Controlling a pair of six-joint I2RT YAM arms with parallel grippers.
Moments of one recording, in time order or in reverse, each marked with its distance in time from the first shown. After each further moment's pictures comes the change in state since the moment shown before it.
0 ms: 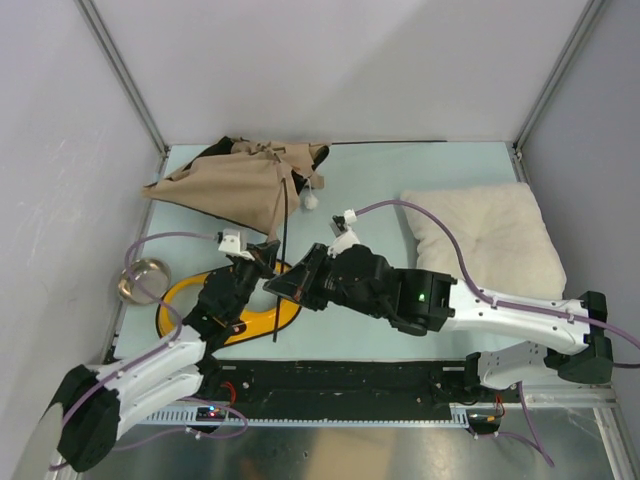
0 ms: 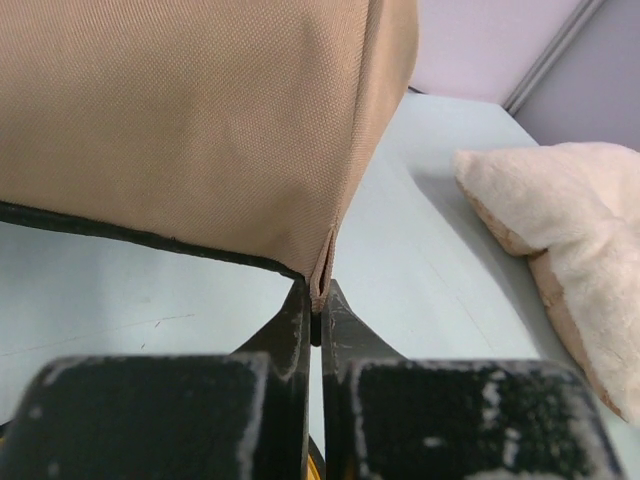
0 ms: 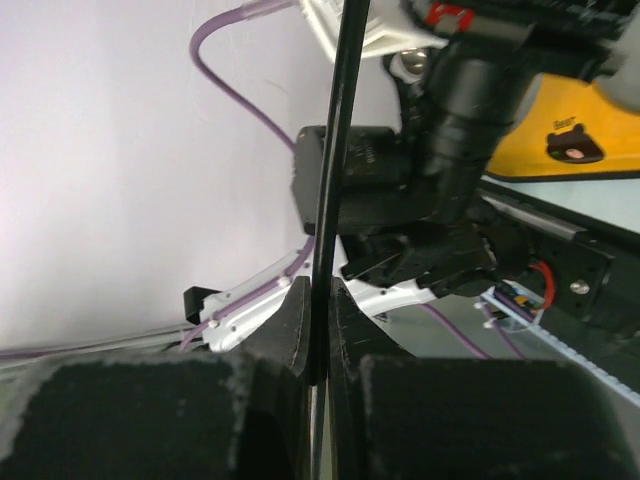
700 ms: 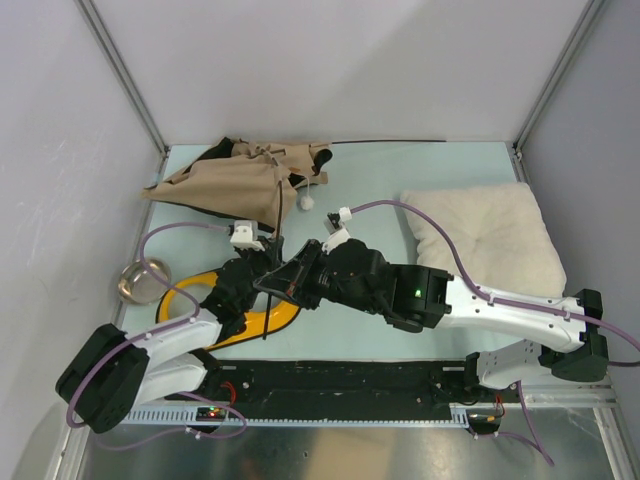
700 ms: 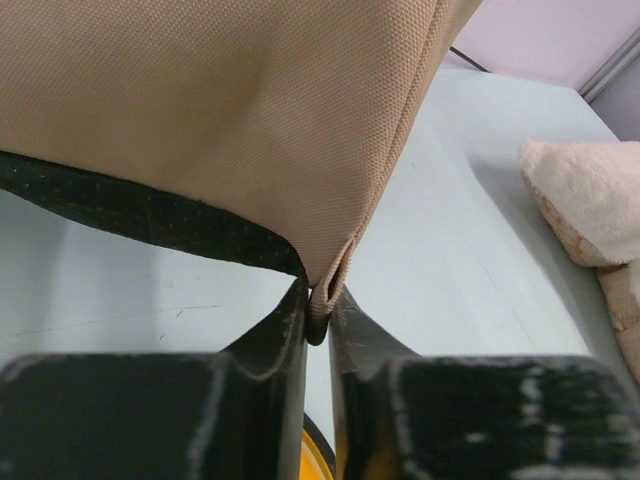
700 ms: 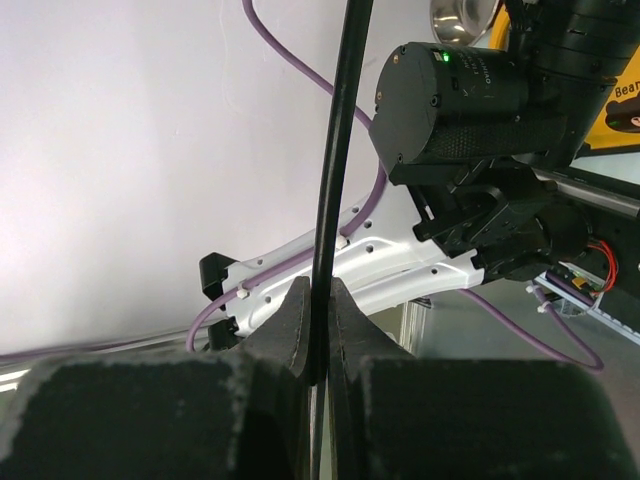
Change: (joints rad) left arm 0.000 0.221 0.047 0.086 -0.088 -0.015; right arm 0.003 0.024 0.052 -0.014 -0.030 0.071
